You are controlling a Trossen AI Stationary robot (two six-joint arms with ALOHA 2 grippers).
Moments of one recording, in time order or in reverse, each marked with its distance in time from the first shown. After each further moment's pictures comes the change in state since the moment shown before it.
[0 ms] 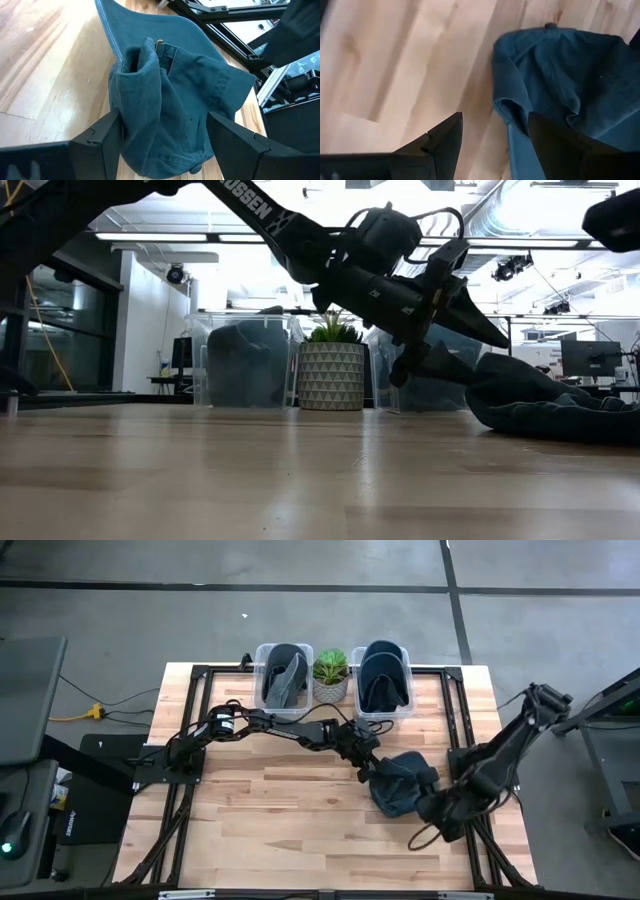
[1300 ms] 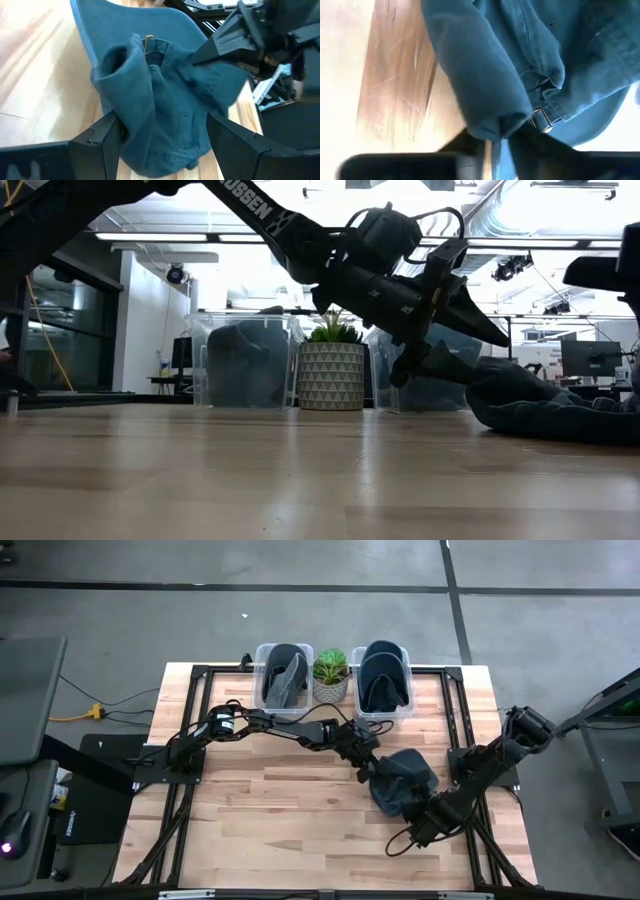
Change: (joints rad) left arm 0.000 0.000 0.000 0.000 0.019 -0.002; right arm -0.035 0.357 0.000 -0.105 0.180 0.052
